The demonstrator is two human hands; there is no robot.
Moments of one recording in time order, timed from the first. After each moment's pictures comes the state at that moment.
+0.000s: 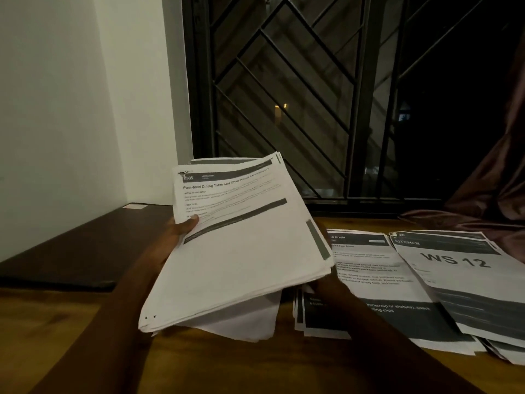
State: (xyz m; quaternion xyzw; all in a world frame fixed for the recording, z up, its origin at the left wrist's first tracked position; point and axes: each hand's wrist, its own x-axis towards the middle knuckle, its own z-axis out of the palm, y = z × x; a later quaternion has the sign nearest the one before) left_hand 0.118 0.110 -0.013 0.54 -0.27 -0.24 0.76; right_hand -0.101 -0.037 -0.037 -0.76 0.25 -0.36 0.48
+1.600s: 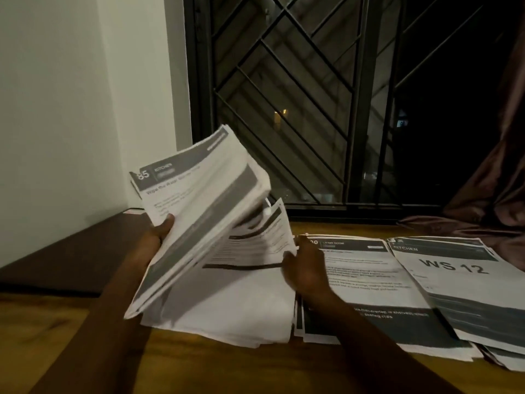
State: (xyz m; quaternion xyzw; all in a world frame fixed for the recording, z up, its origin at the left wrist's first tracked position) left_hand 0.157 0.128 -0.019 0.66 -0.18 -0.12 0.72; right_hand -0.073 -0.033 -0.038 -0.78 0.34 -0.37 0.38
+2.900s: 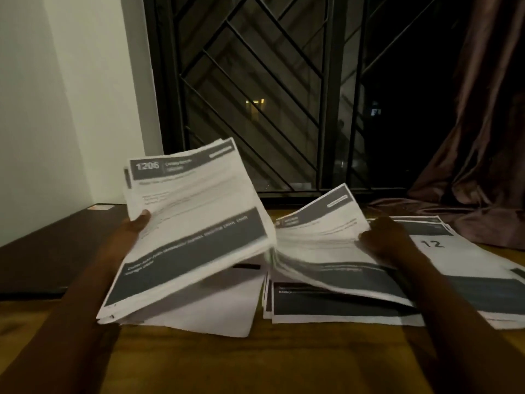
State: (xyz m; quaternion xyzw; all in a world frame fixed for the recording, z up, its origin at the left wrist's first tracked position) left_hand 0.106 0.119 0.002 0.71 -0.21 -0.08 0.67; right_hand -0.204 -0.154 -0.008 -0.78 0.53 -0.25 0.21
